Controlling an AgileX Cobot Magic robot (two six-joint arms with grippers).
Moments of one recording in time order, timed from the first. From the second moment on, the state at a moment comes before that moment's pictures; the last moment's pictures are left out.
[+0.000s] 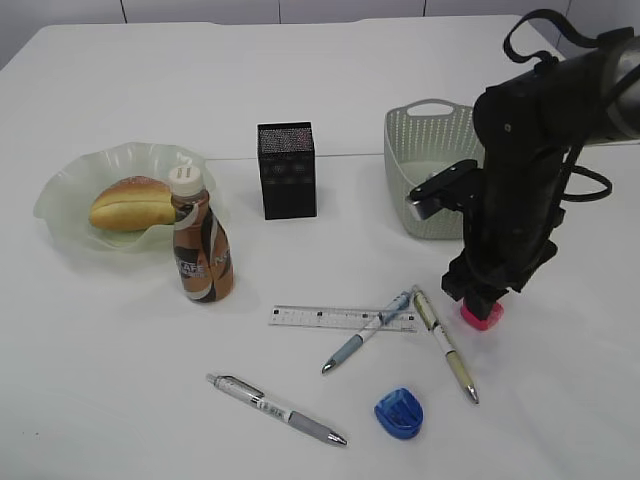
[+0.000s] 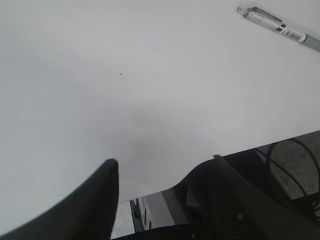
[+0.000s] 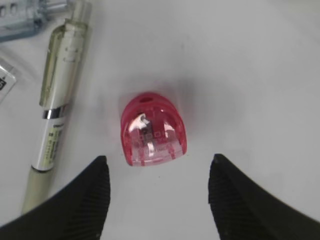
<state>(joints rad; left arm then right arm) -0.14 1.14 -0.86 -0.21 1.18 0.00 0.30 2.01 -1.35 -0.17 0.96 -0.16</state>
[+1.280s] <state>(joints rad) -0.14 1.13 -0.86 -0.21 1.16 0.02 0.30 2.11 -1.36 -0.16 0.91 -0.15</state>
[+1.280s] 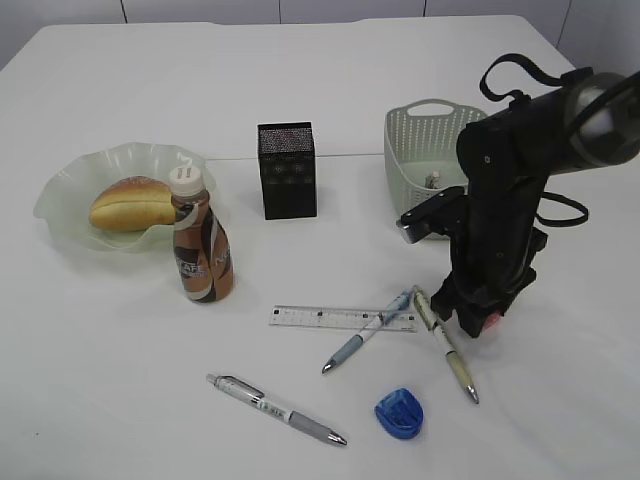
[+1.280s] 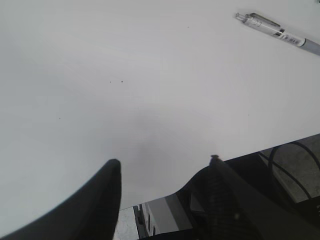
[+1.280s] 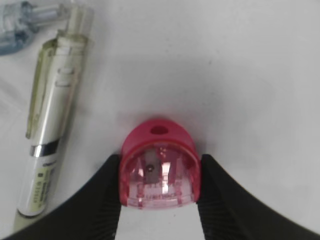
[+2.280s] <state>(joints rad) -0.14 1.13 -0.86 -0.21 1.16 0.02 0.30 1.96 -1.66 0.29 0.82 -0.14</state>
